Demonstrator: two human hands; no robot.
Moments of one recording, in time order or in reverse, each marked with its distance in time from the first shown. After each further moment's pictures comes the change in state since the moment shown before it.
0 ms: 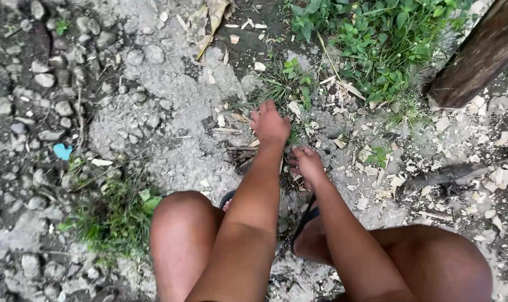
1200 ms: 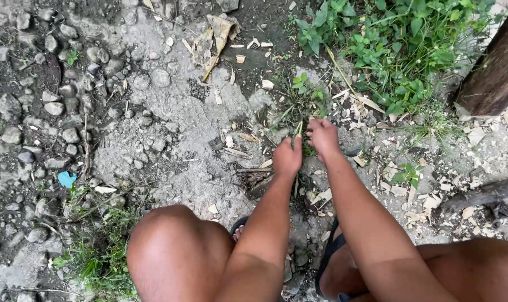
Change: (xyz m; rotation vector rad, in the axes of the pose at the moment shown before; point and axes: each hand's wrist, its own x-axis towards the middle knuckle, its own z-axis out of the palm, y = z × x) left_hand 0.022 -0.064 0.112 -0.376 0.071 0.045; right_hand 0.116 -0.073 0.016 0.152 0.145 -0.275
